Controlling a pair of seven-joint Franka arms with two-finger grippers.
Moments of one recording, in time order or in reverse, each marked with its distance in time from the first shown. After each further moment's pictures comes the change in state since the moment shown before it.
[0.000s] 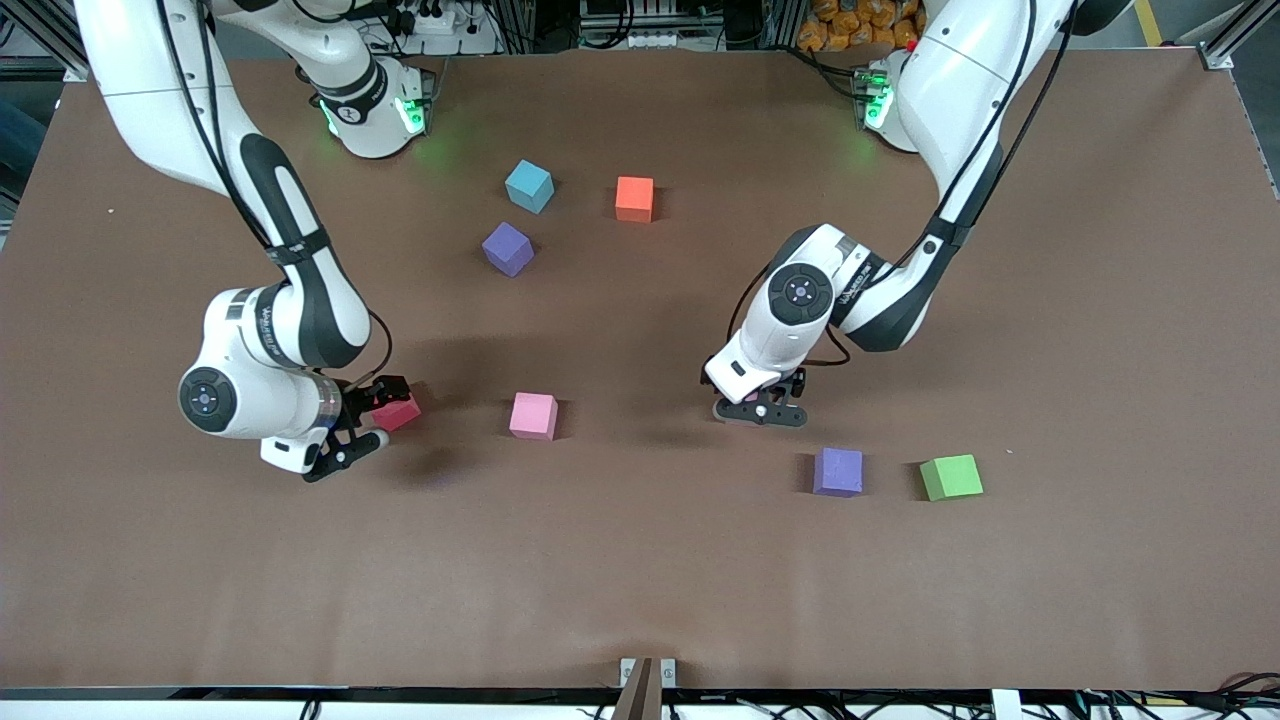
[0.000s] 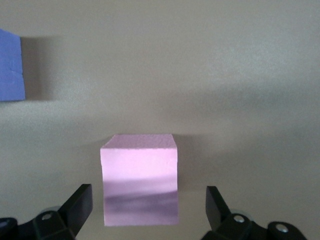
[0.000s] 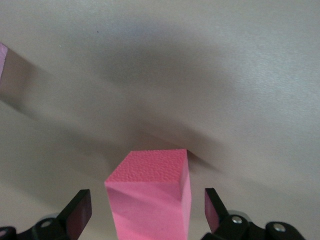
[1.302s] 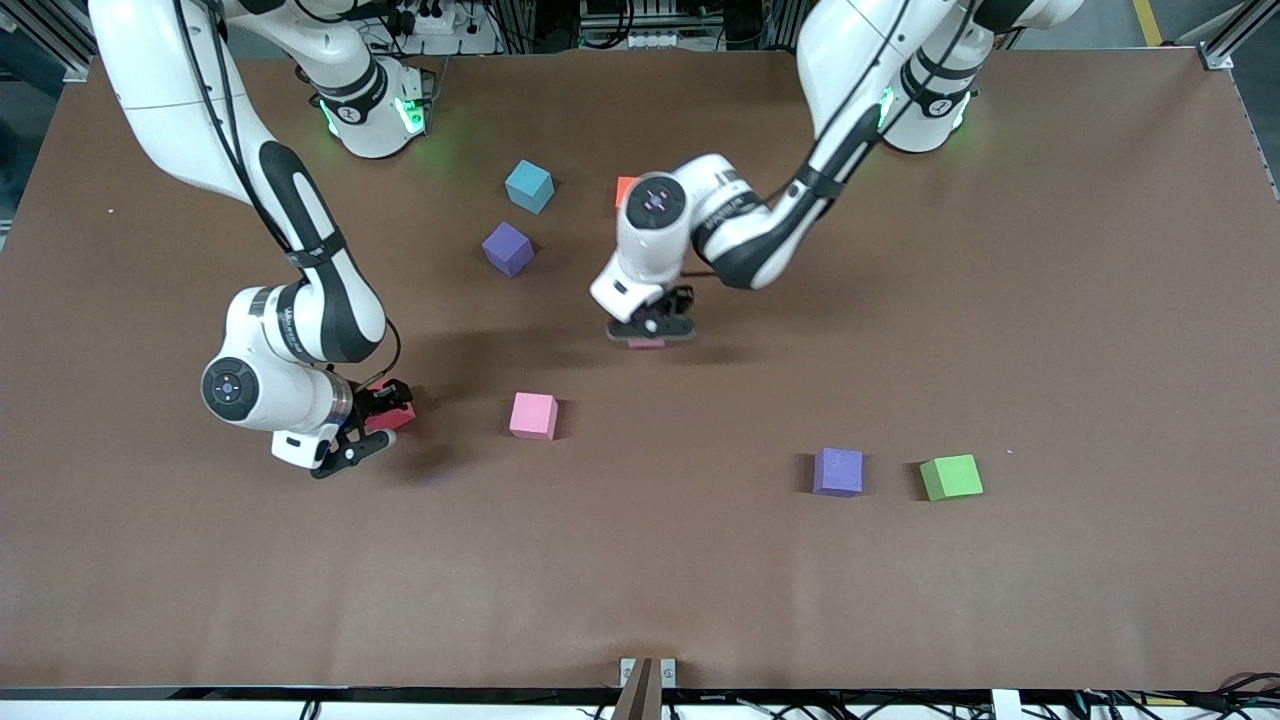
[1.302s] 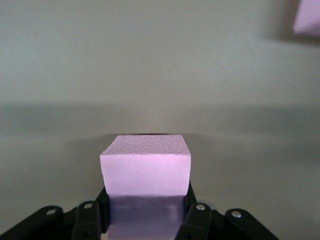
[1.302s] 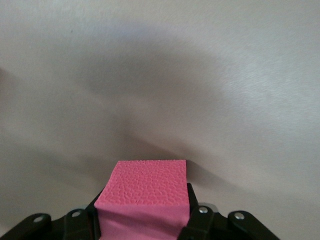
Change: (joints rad) left arm -0.265 0.027 -0.086 0.042 0.000 -0.059 -0.497; right arm 0.015 0.006 -0.019 -0.052 -0.014 0.125 0.028
